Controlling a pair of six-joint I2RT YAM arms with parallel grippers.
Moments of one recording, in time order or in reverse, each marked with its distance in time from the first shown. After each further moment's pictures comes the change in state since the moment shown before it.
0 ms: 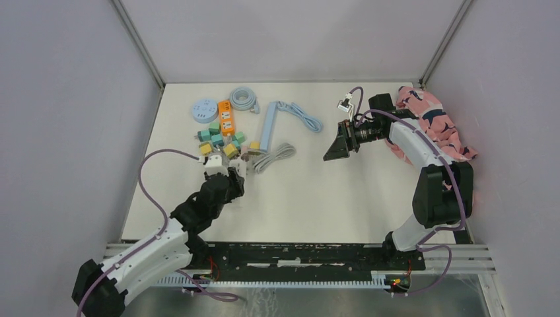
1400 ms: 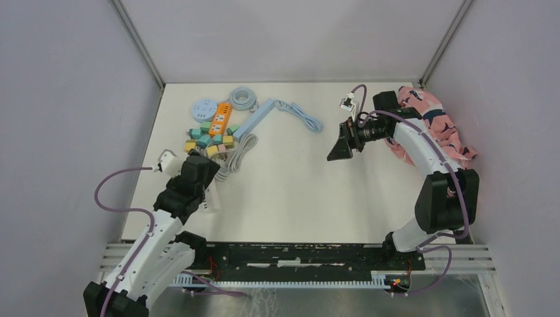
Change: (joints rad) left arm 0.365 0.006 0.218 -0.446 -0.154 -0.595; right arm -0.009 -0.034 0.015 -0.042 0.069 -0.045
